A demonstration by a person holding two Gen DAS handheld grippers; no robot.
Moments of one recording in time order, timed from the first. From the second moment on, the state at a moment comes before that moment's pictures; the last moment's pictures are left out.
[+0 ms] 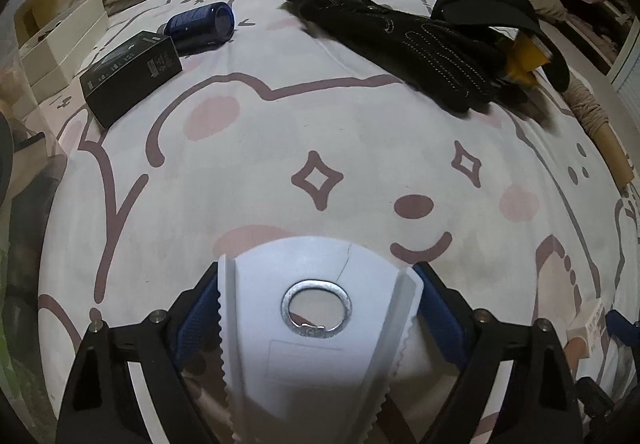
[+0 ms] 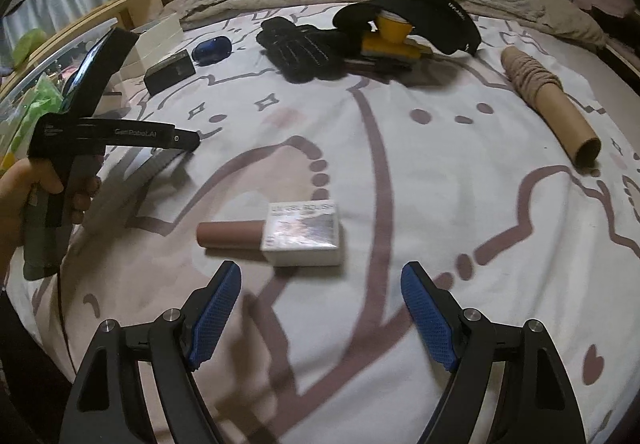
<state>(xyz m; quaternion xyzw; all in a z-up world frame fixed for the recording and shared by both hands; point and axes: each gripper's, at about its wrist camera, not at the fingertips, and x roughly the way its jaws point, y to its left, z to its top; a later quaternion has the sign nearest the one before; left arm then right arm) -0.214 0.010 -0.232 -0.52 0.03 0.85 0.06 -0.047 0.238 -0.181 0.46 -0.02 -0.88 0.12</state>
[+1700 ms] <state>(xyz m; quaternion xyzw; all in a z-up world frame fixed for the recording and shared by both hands) -0.145 -0.003 -0.236 -0.53 0.10 0.83 0.14 -0.061 0.188 -0.199 0.41 0.04 -0.91 0.08</state>
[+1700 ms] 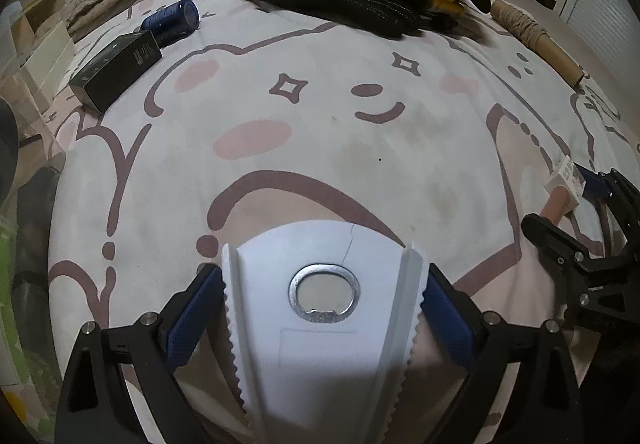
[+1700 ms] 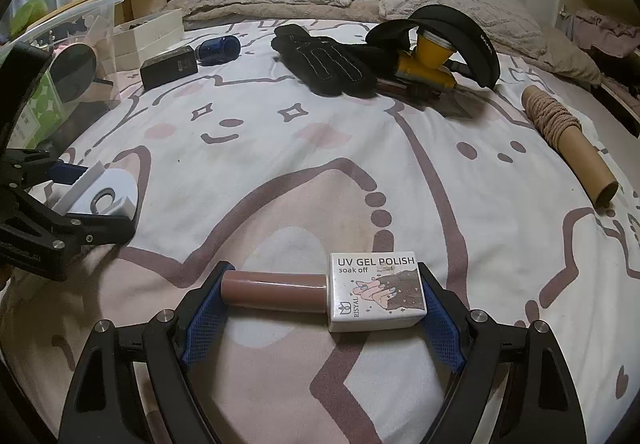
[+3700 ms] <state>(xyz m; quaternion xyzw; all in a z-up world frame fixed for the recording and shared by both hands) -0.035 -0.087 -0.088 -0.31 -0.06 0.94 0.12 0.009 0.135 -0.072 0.31 0.04 -0.94 0.12</state>
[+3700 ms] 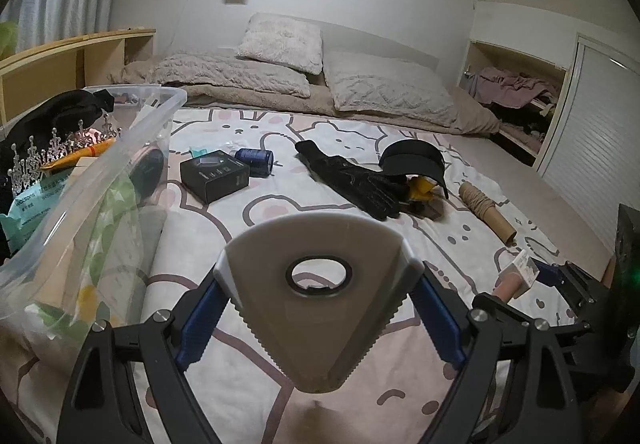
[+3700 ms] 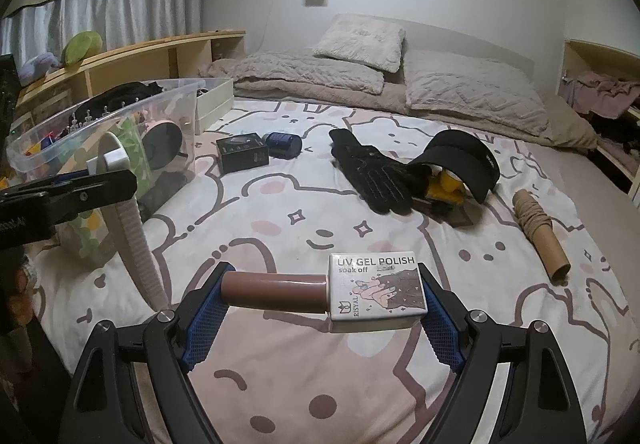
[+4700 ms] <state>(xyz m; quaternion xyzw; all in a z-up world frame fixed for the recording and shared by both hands) -0.053 -0.193 0.067 -0.22 -0.05 0.97 0.05 -0.049 0.049 0.081 0.29 0.01 -0.92 0.25</state>
